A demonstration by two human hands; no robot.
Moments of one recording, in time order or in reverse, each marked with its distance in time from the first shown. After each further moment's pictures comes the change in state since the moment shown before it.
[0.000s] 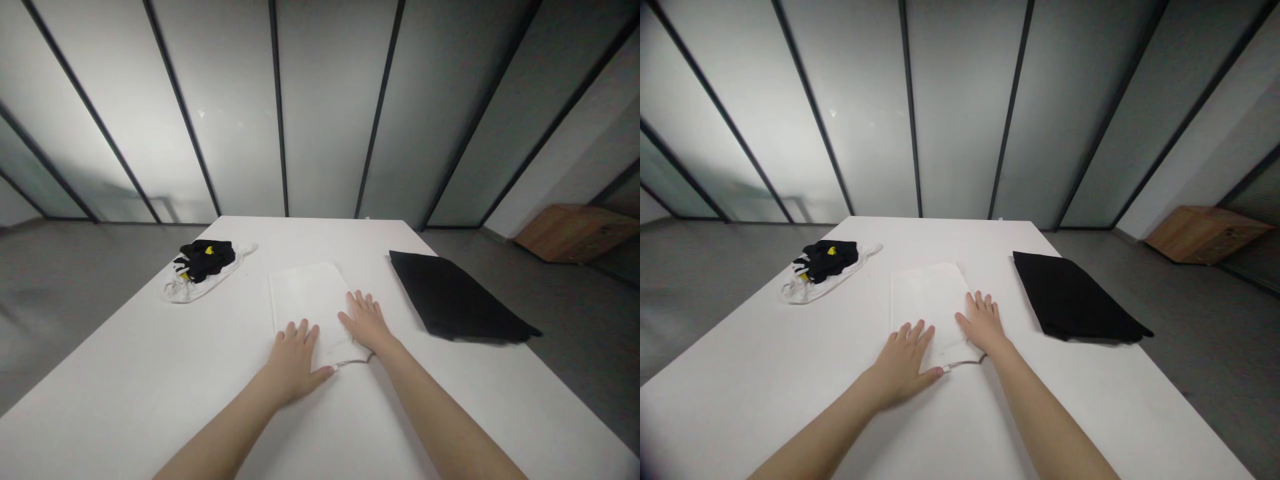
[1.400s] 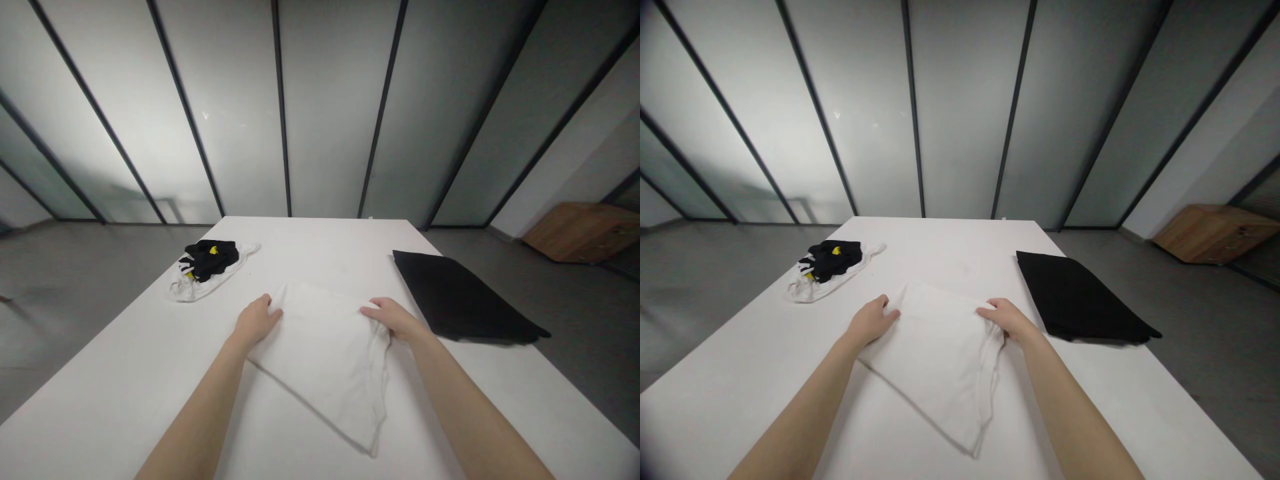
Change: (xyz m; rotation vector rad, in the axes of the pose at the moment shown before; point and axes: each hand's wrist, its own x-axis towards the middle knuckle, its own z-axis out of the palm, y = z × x) left_hand 0.042 -0.120 -0.009 -0.174 0.234 -0.410; right_hand 0.003 0.048 -0.038 0.922 -0.197 0.163
